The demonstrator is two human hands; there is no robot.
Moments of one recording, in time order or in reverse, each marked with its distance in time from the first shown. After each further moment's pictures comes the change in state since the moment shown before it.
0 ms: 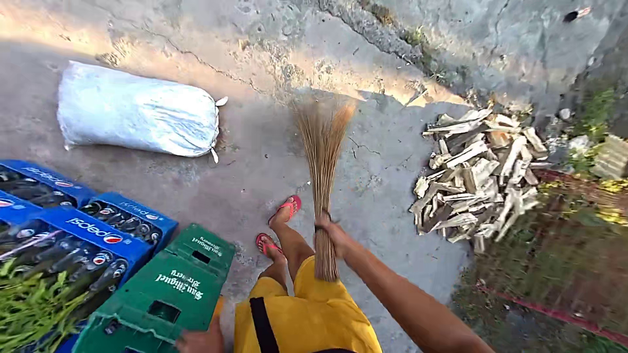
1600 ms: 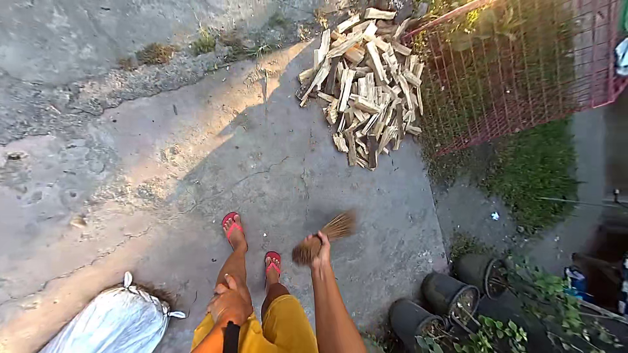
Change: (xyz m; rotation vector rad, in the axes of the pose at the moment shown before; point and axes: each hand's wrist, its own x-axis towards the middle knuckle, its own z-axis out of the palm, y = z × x) left_hand -0.151 0.606 0.194 1.808 -0.199 0.991; right_hand 0.075 -0.174 -0.192 1.763 0.453 -0.356
